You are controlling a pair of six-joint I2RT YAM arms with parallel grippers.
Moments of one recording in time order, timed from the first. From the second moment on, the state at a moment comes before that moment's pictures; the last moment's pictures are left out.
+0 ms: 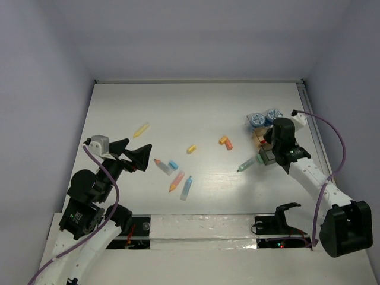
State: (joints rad) left arm -0.49 0.27 0.69 -0.33 -0.07 -0.33; right arm 0.24 1.07 0.71 -0.13 0.47 0.66
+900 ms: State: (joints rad) left arm -0.49 0.27 0.69 -0.33 -0.07 -0.33; right arm 0.12 1.23 0.63 0.02 0.43 0.91
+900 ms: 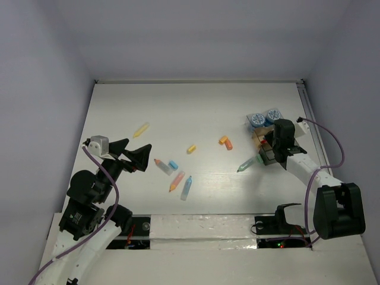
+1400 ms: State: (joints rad) left arm -0.49 0.27 0.69 -0.33 -0.07 -0.33; right arm 0.12 1.20 0.62 0.04 0.33 0.86
